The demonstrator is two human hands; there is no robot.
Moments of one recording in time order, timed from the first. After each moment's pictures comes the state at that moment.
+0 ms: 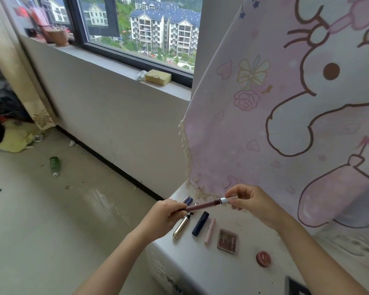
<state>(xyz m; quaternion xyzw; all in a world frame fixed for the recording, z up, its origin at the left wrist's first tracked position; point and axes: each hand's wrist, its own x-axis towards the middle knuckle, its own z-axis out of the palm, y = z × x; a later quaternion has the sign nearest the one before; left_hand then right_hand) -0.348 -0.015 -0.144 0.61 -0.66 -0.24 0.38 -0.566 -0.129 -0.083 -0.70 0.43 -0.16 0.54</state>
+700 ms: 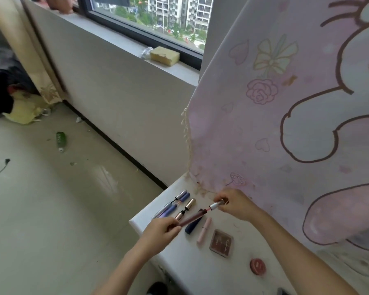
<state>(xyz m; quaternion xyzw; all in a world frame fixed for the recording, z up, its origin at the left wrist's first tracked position) -0.377 -0.022 -0.213 0.74 -0.52 -0.32 0.30 -0.541 -0.192 -0.152 -0.85 0.41 0.05 0.33</state>
